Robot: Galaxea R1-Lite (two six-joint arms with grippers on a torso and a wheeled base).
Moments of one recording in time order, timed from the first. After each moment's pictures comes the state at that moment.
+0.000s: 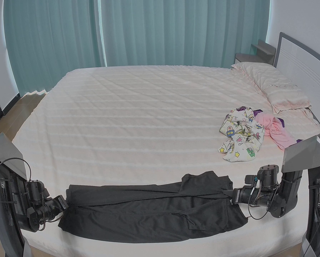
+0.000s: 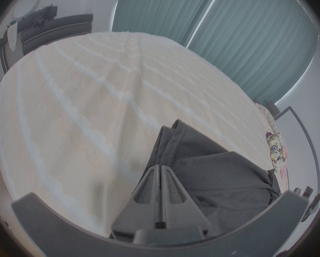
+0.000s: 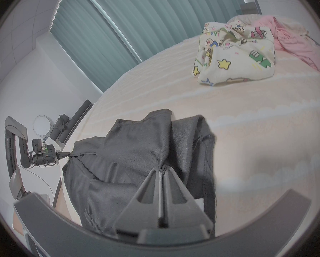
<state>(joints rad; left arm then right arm) 0.21 2.40 -0.11 -1.55 -0.16 -0.44 0.19 2.43 -0.45 -1.38 0.37 0.28</state>
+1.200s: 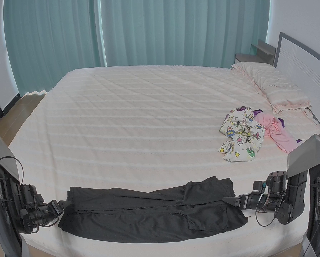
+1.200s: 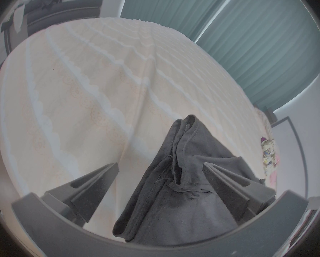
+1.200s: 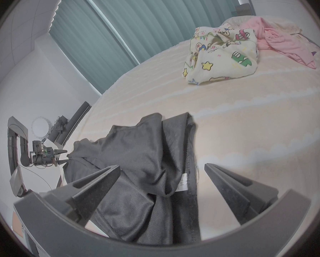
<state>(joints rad) 0.32 2.39 -0.03 -1.55 -0.29 -0.46 0.14 2.45 -0.27 -1.55 0.39 0.26</state>
